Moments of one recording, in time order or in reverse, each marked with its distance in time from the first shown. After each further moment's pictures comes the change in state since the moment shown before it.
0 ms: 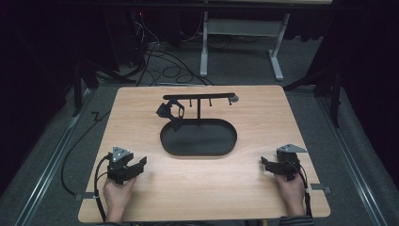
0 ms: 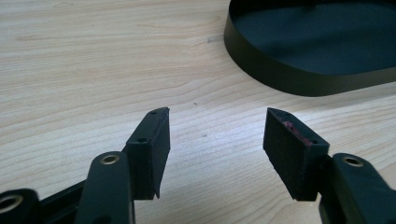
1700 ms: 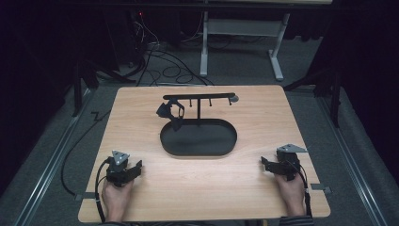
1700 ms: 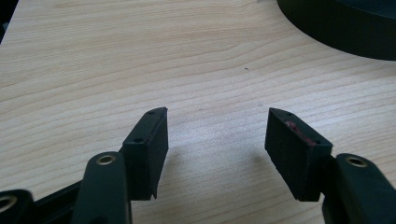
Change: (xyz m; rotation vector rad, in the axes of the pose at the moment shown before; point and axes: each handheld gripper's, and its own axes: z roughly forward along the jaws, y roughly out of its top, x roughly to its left) left arm 0.011 -0.021 0.017 0.047 0.129 0.022; right arm 0.000 0.000 0.000 0.000 0.000 0.000
